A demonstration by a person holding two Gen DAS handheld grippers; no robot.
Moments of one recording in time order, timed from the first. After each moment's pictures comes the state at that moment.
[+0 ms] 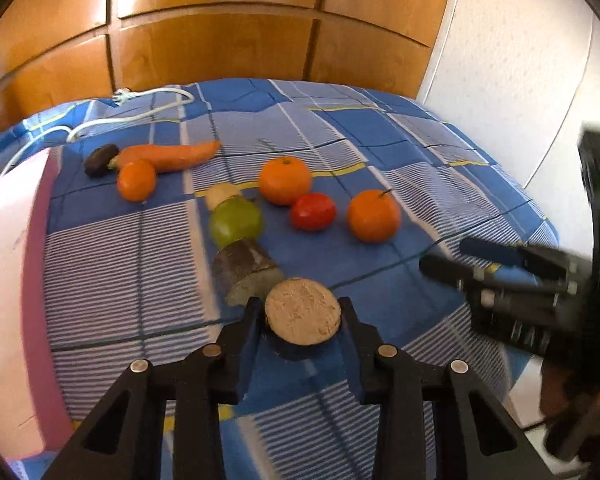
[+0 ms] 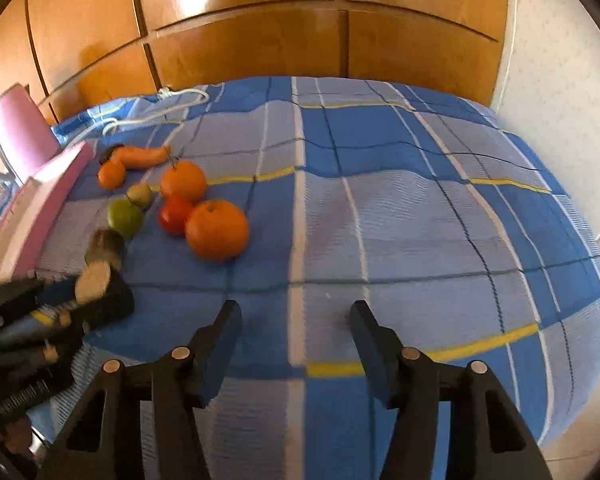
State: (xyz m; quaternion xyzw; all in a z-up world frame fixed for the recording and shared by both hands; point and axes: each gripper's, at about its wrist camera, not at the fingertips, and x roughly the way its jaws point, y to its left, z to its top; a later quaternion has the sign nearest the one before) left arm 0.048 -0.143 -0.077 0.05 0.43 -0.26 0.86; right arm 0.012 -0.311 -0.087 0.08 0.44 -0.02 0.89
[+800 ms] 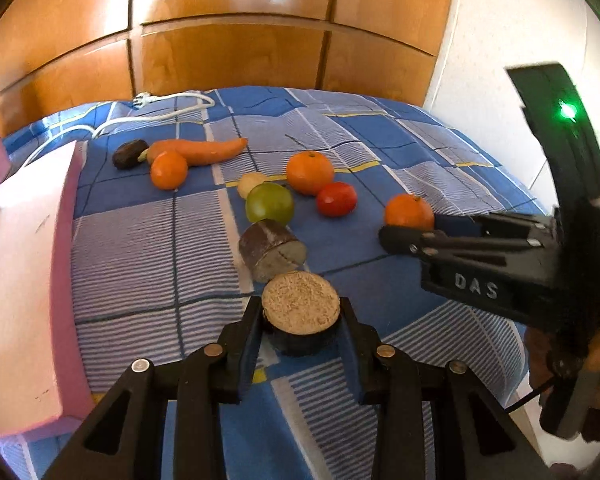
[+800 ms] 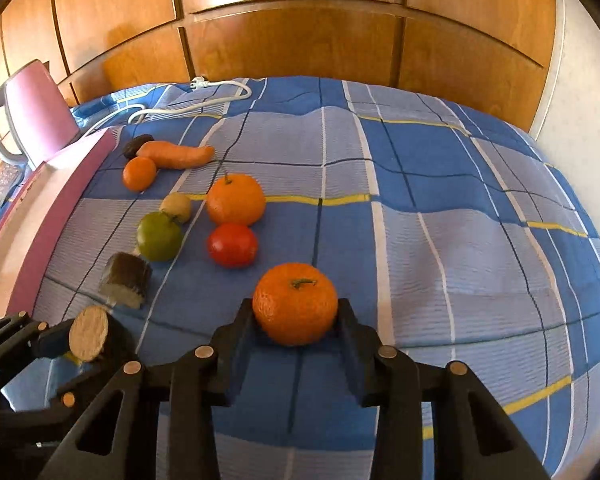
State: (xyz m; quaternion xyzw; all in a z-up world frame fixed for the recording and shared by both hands) left arm 0.034 -0.120 -0.079 0.05 0.41 -0.25 0.88; right arm 0.045 -0.272 -0.090 0.04 0.44 0.02 0.90
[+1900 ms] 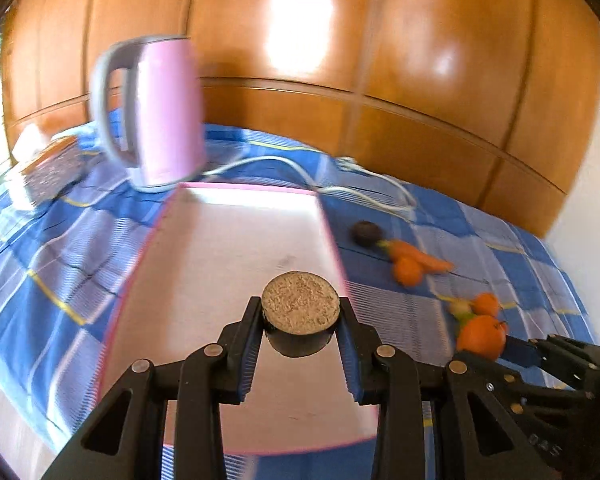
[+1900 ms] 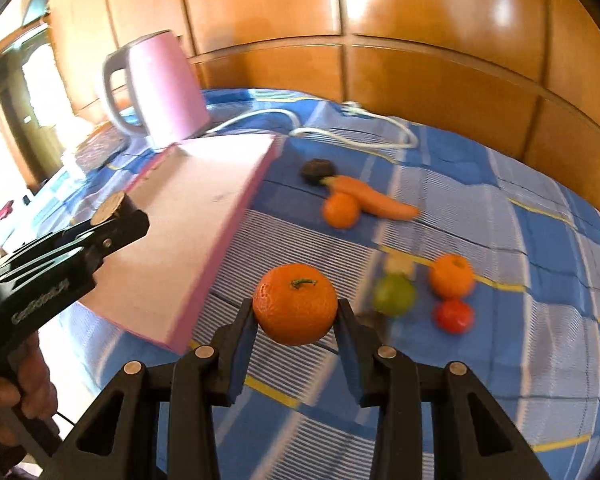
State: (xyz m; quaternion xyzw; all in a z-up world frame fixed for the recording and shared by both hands) left arm 0.048 0.047 -0.009 -0.08 0.34 -0.01 0.94; right arm 0.049 -0.139 -0.030 -0.01 0.41 0.19 0.89
